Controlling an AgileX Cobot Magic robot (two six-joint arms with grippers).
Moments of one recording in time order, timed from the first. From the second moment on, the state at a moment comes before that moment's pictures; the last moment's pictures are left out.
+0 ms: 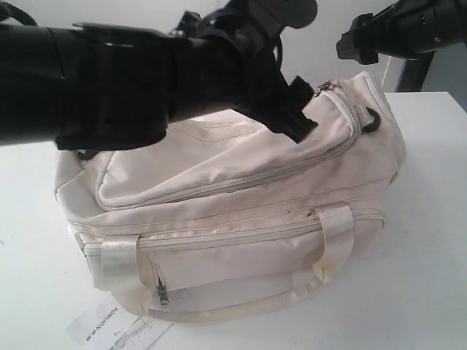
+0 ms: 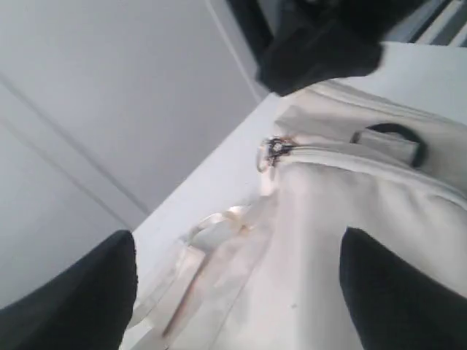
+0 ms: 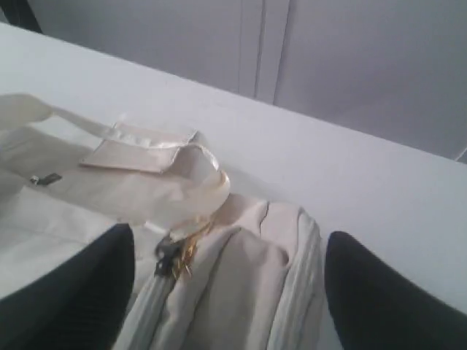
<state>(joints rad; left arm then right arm) -0.87 1.59 -1.28 -1.79 -0.39 2.11 -0.07 1.58 -1.32 0.60 0.51 -0.70</state>
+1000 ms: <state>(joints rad) -0.24 1.34 -1.11 -1.79 -0.48 2.11 -0.23 1.47 -1.32 0.10 0.91 -0.40</state>
